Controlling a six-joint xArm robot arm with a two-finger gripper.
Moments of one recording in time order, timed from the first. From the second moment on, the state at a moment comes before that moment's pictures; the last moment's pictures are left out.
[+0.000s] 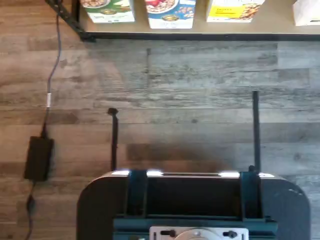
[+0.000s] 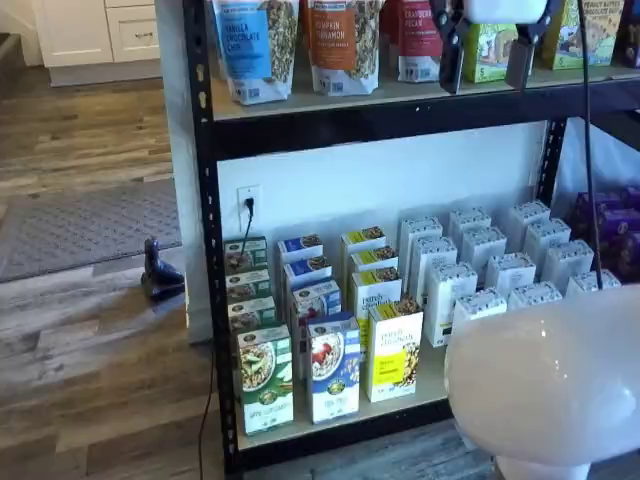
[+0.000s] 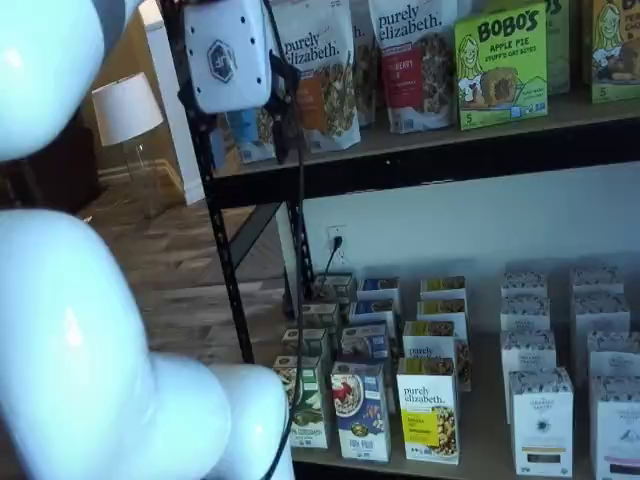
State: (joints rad) arm -0.02 -0.85 -1.13 0.06 1.96 0.01
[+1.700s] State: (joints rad) arm 0.12 -0.87 -0.64 0.04 1.45 0.12
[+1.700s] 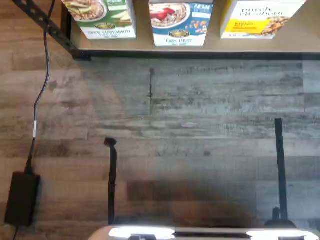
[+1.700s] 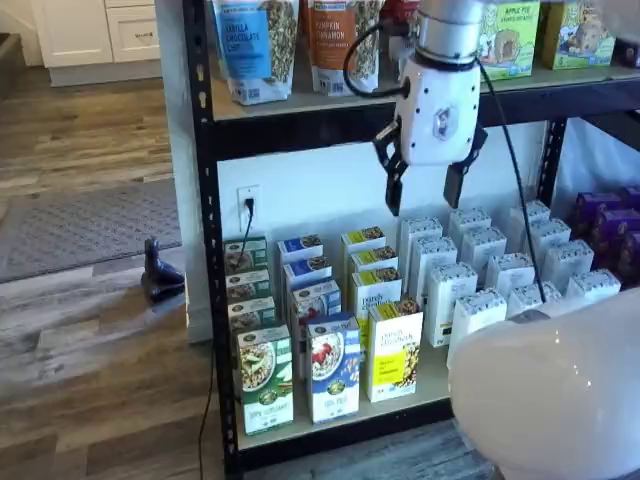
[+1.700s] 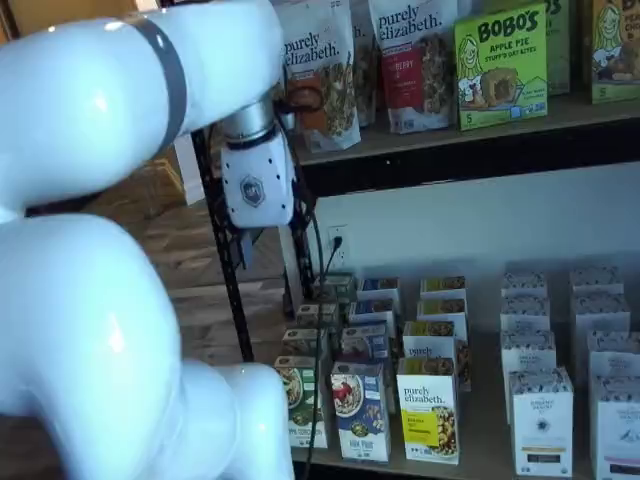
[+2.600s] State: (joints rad) arm 0.14 -0.75 -0.41 0.05 1.06 0.13
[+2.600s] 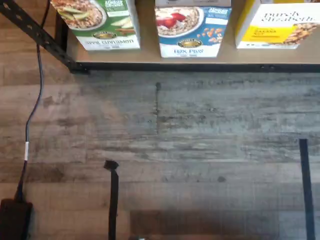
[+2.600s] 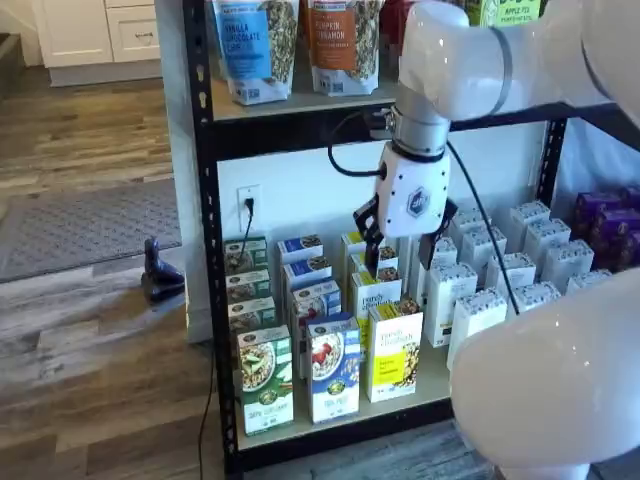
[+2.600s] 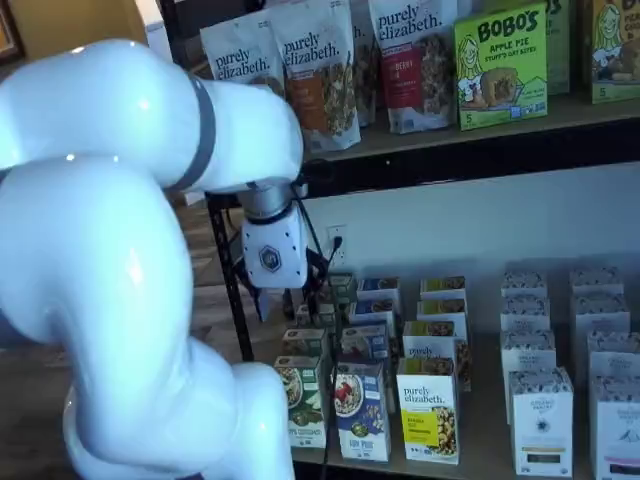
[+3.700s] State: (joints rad) arm 0.12 -0.45 -0.32 0.05 0.66 0.09
